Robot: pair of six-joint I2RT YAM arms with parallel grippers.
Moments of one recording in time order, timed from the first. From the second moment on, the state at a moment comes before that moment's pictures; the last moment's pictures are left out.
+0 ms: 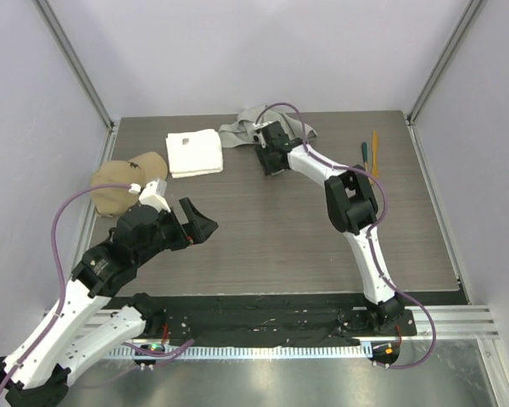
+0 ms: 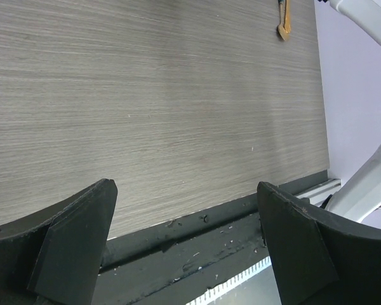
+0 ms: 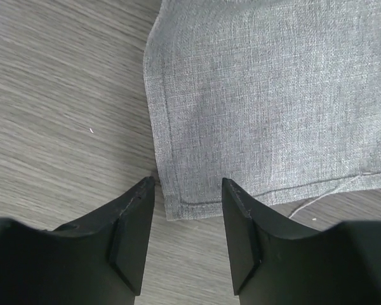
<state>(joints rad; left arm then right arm) -0.66 0.66 0.89 -0.74 -0.08 -0.80 0.52 2.39 1.97 -0.47 0.15 0.01</state>
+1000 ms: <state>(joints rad) -0.65 1.80 1.64 -0.69 -0.06 -0.55 0.59 1.20 0.64 -0.46 0.10 0.43</state>
